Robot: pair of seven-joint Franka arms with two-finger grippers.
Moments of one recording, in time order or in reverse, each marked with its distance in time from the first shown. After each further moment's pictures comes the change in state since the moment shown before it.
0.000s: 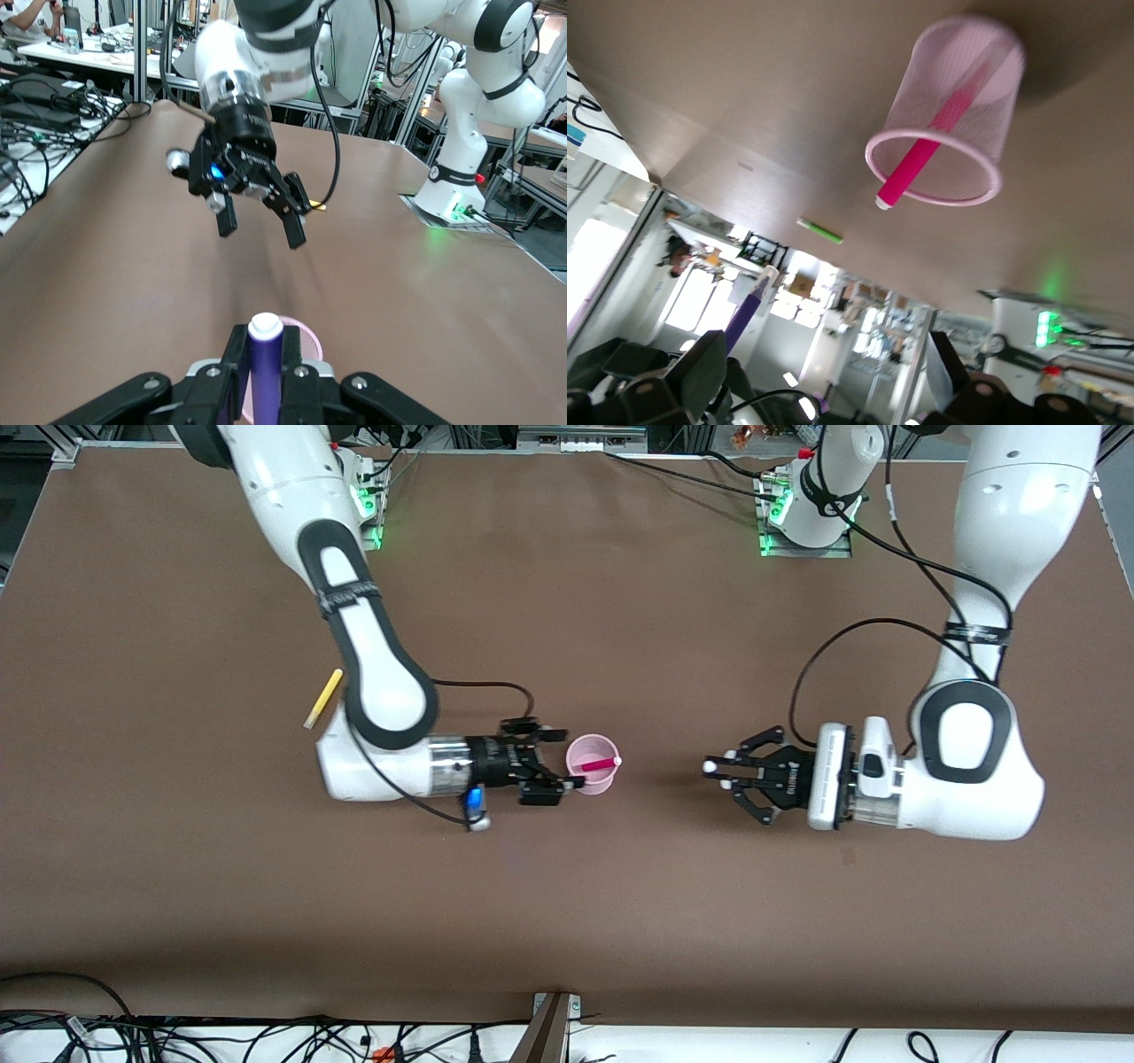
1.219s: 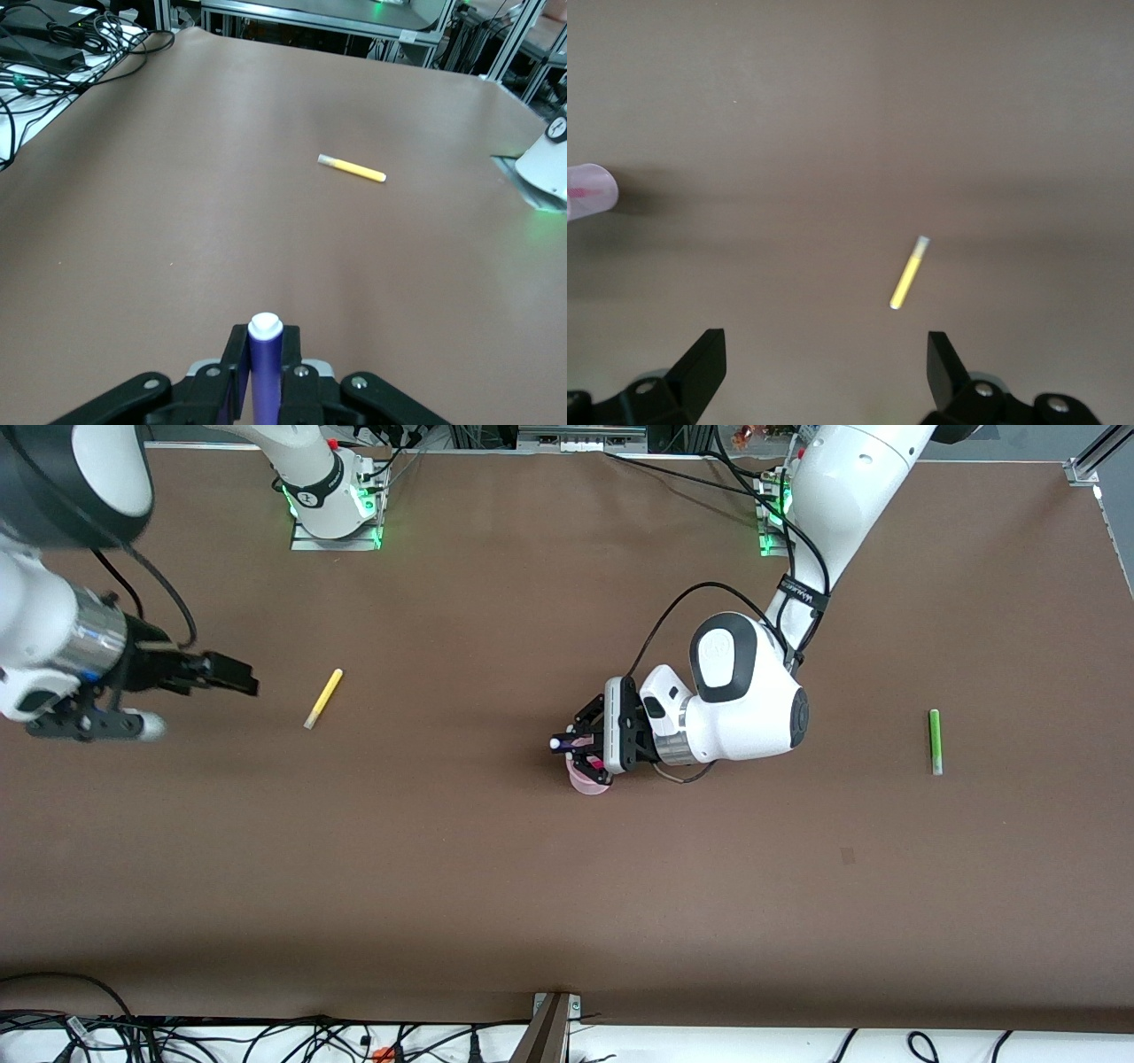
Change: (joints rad) left arm -0.350 -0.026 -0.032 -0.165 -0.016 0.564 -0.098; right arm 0.006 -0.592 -0.306 -0.163 -1.179 -0.326 -0.641
